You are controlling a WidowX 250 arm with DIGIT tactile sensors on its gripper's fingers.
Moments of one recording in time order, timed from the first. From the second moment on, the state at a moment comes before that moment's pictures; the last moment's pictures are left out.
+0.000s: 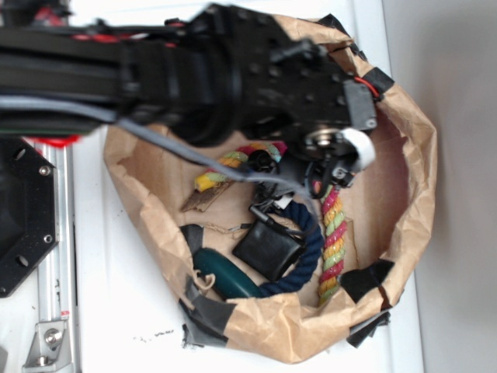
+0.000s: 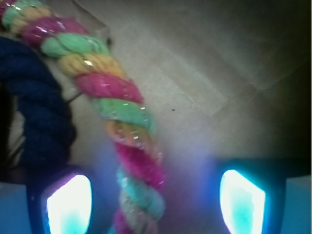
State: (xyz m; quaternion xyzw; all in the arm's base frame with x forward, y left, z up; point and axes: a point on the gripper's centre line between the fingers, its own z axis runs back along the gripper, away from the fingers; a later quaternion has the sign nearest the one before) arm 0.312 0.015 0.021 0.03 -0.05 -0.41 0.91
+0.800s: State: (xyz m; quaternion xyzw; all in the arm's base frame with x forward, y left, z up) arm 0.312 -0.007 0.011 0.00 -0.02 -0.46 0.89
